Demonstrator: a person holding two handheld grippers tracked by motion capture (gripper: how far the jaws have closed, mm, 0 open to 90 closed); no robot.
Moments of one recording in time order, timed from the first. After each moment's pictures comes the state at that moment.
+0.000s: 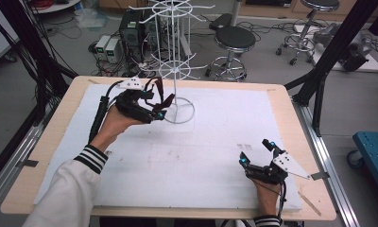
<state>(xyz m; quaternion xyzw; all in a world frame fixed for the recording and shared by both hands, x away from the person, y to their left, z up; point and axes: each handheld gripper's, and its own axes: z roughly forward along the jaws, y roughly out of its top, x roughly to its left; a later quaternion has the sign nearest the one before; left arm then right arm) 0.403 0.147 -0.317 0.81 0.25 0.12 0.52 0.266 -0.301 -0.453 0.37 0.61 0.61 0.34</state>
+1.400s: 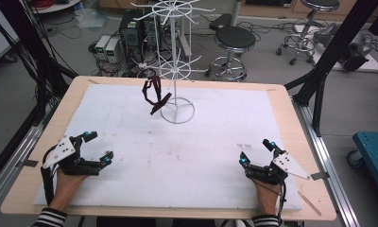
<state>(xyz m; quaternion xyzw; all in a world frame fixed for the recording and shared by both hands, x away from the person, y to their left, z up) 0.280 0.294 -0.440 0.67 0.29 0.27 0.63 0.265 -0.300 -0.453 0.38 0.61 0.61 0.34</state>
